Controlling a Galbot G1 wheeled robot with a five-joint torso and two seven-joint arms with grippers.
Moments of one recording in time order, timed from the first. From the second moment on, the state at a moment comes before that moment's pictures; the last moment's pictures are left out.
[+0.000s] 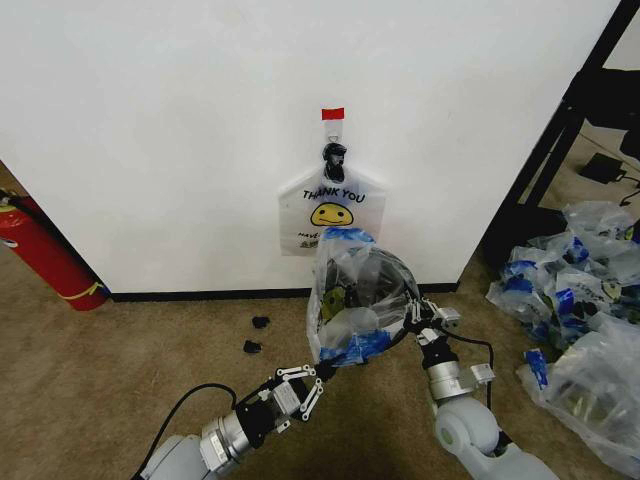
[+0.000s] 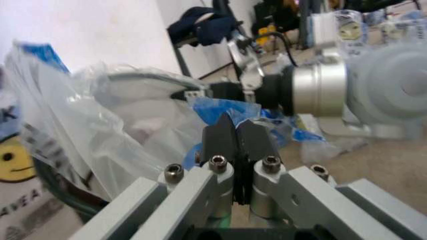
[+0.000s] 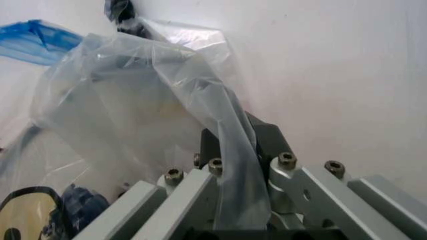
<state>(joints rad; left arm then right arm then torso) 1.44 -0.96 -0.16 -2.00 -0.09 -0.49 0.42 -1.26 1.05 0.15 1.80 0.75 0.47 0.11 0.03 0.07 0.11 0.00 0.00</state>
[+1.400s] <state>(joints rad) 1.31 -0.96 -0.22 -1.80 0.02 -0.45 0.46 -1.32 0.95 0.16 2.01 1.04 0.29 0.15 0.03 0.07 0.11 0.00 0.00</state>
